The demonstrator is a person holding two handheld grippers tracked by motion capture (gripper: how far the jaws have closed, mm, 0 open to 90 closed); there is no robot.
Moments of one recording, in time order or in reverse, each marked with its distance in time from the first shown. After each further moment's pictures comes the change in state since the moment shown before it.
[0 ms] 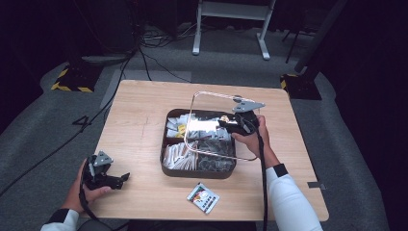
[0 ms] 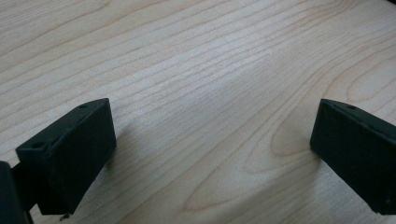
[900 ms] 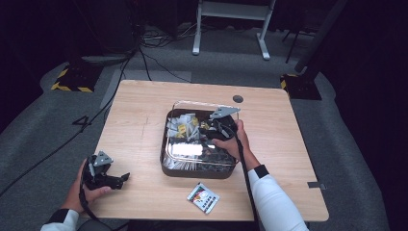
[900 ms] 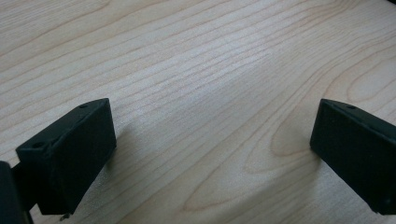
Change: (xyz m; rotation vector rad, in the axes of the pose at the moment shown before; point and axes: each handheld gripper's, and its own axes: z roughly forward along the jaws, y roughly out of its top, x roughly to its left) left arm 0.000 0.000 0.000 0.000 0.000 0.000; right arm 0.040 0.003 0.049 0.039 0.097 -0.021
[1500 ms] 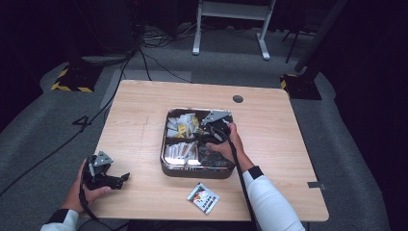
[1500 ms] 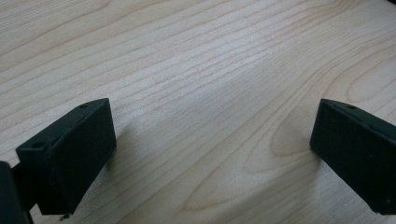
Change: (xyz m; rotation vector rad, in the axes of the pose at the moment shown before) left arm 0.000 0.000 0.000 0.000 0.001 -0.001; right arm 0.012 -0.004 0.020 0.055 0.020 -0.019
